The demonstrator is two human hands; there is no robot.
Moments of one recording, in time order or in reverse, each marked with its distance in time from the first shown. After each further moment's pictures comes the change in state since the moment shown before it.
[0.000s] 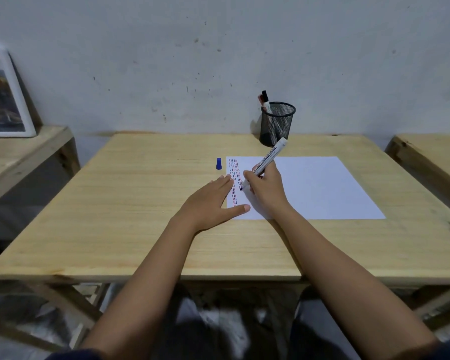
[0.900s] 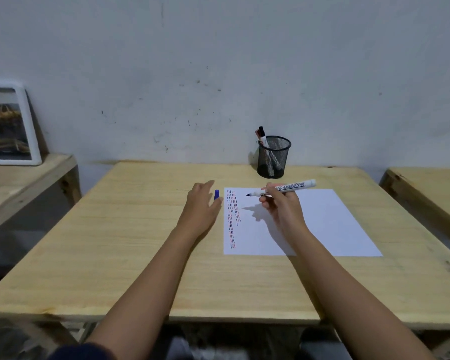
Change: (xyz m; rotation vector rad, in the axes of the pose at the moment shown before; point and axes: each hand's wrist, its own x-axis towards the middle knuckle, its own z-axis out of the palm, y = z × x) left_hand 0.048 -0.014 -0.016 -0.446 0.405 -0.132; right_hand 0.027 -0.005 -0.034 0.511 0.052 0.146
